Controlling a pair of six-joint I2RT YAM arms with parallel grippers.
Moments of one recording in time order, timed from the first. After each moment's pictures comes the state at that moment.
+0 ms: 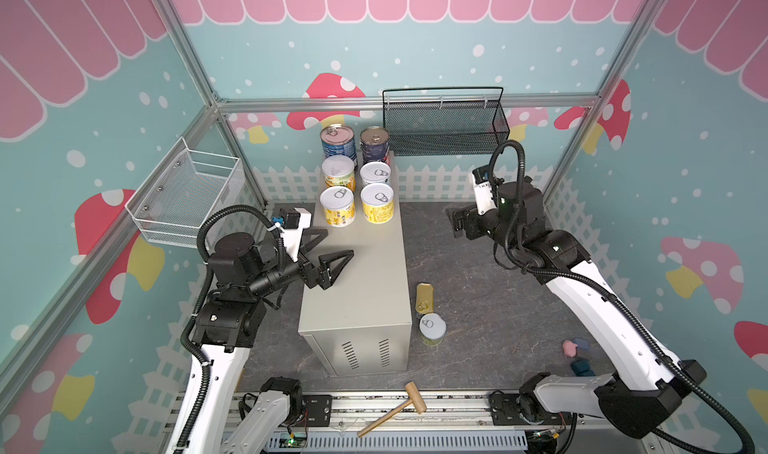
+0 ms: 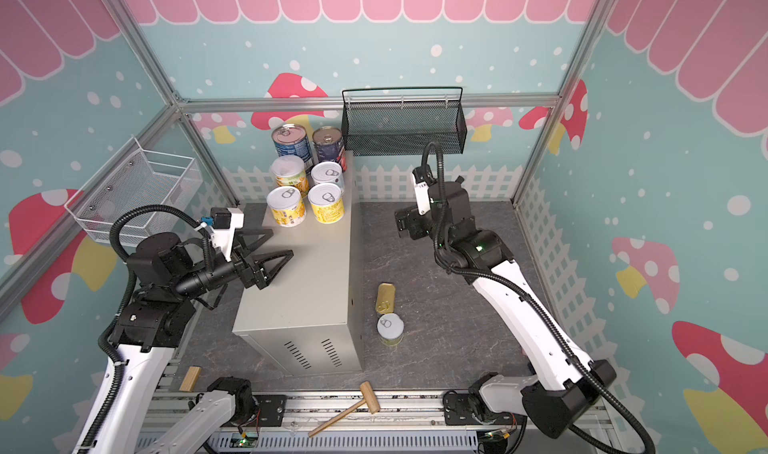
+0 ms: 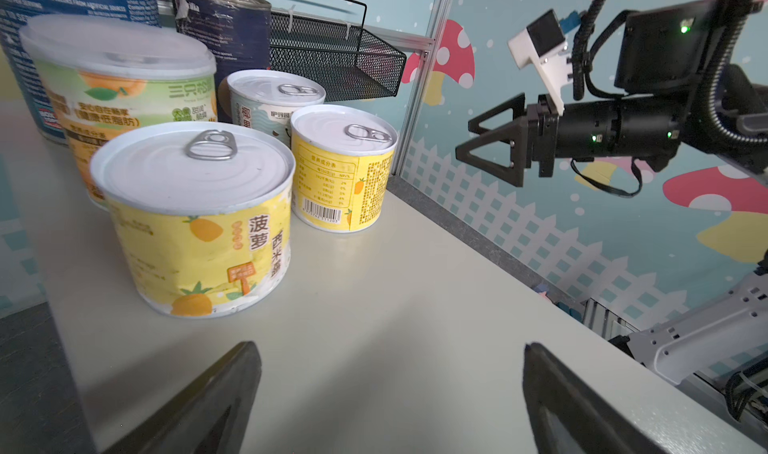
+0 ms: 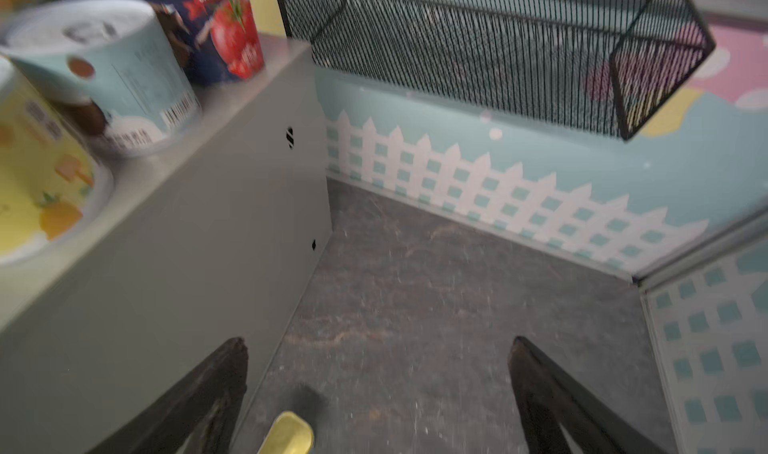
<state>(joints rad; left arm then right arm) -0.10 0.83 1.12 -0.49 0.74 -0.08 0.52 1.25 1.46 -0.65 0.19 0.02</state>
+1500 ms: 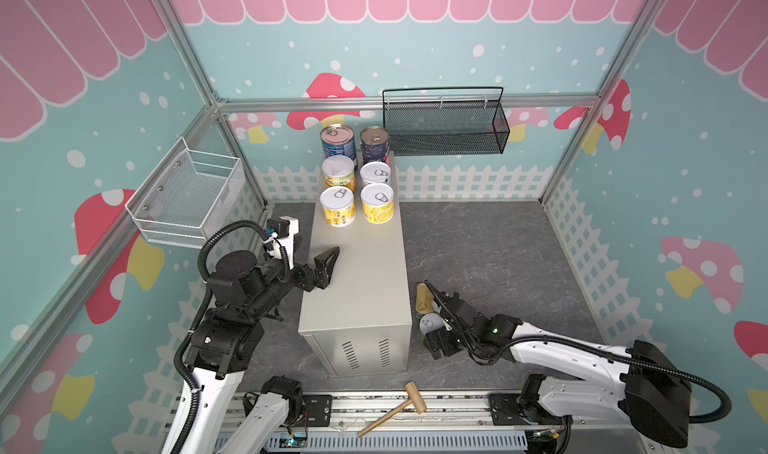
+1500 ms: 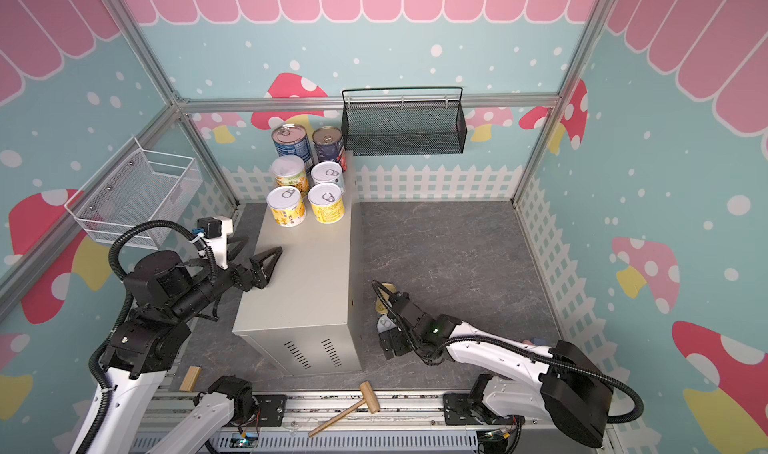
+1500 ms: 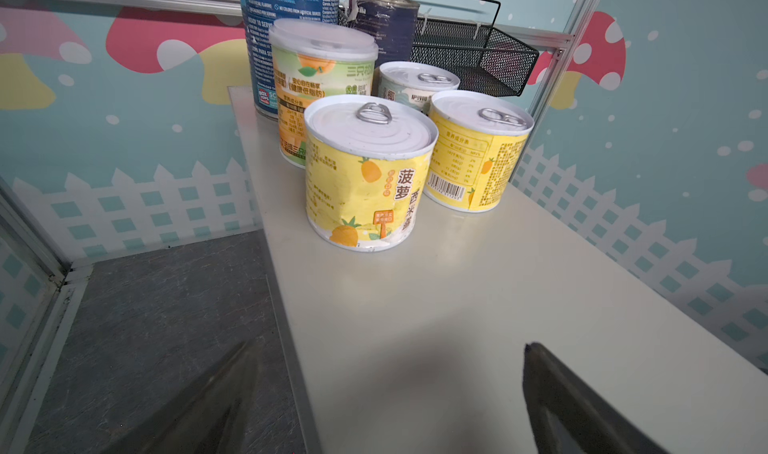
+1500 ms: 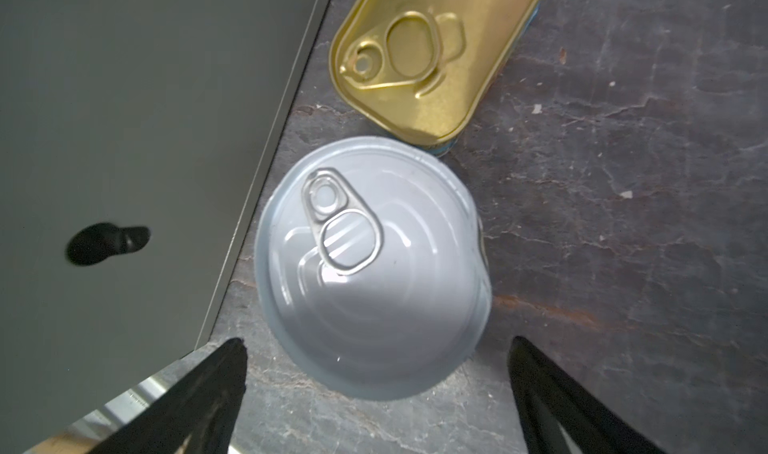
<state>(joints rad) -0.19 0.72 1.07 -0.55 0.28 -0.09 0.94 1.18 0.59 -0.45 0.05 0.51</state>
